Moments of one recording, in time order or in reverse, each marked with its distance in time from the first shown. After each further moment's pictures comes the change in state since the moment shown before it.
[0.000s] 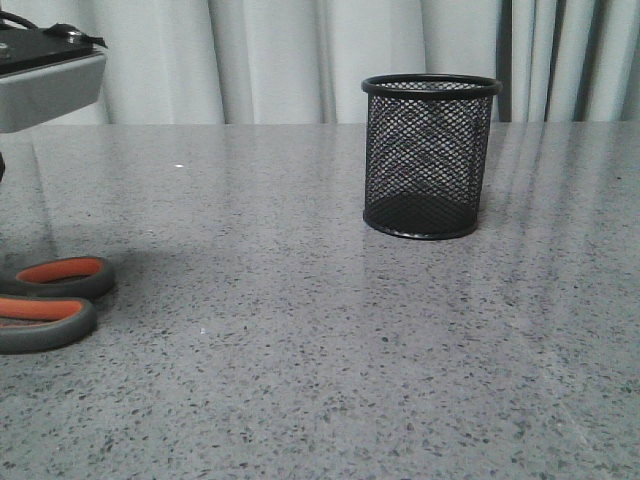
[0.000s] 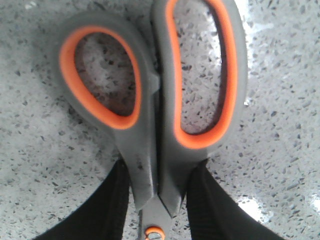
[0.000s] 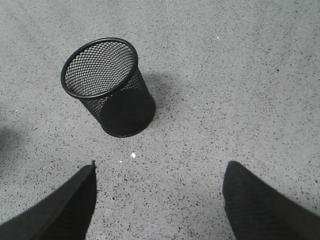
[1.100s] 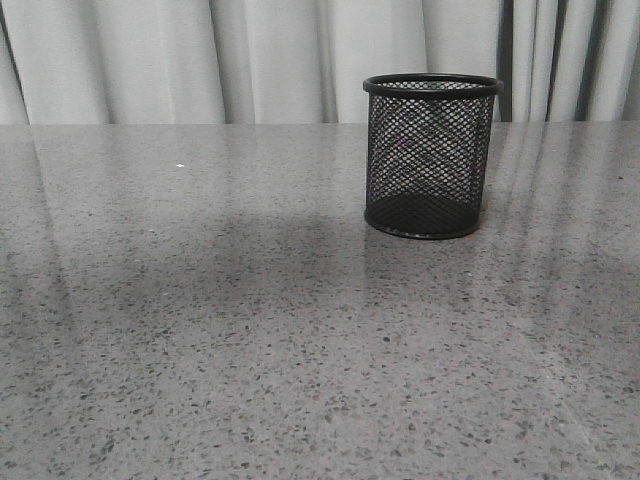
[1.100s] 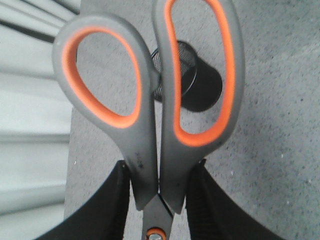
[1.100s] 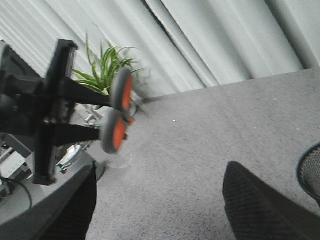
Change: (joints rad) left arm -0.281 -0.171 -0.632 -0.129 0.036 -0.270; right arm 0.000 0.000 -0.009 0.998 0.004 -0.512
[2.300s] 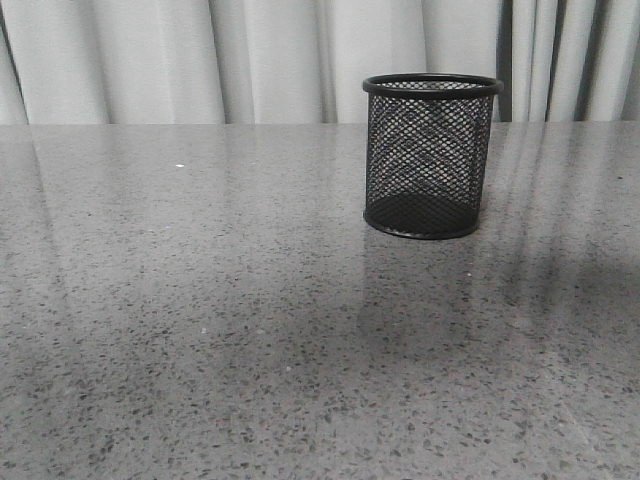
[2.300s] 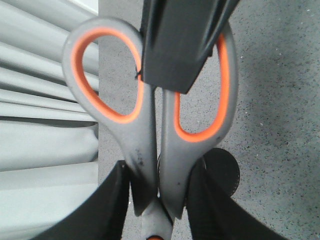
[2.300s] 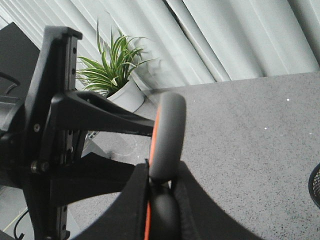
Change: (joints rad) left arm -0.348 0.104 -0.035 0.242 -0.219 -0.195; right arm -0.002 0.080 -0.090 -0.021 0.067 -0.015
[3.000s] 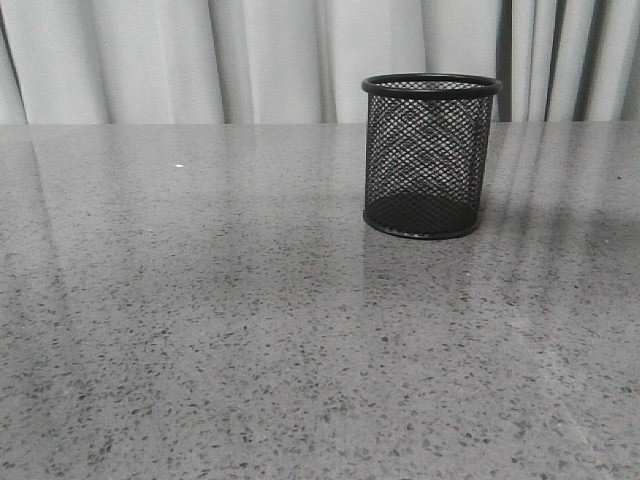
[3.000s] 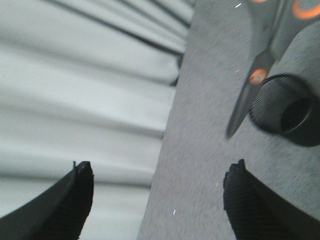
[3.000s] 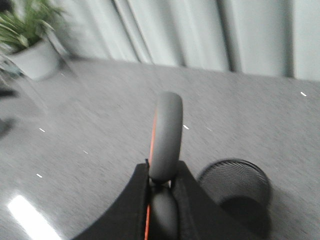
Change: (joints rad) left arm 0.102 -0.122 -0.002 0.348 0.038 -0.325; right arm 0.000 0.193 -0.251 -0.458 -0.010 0.114
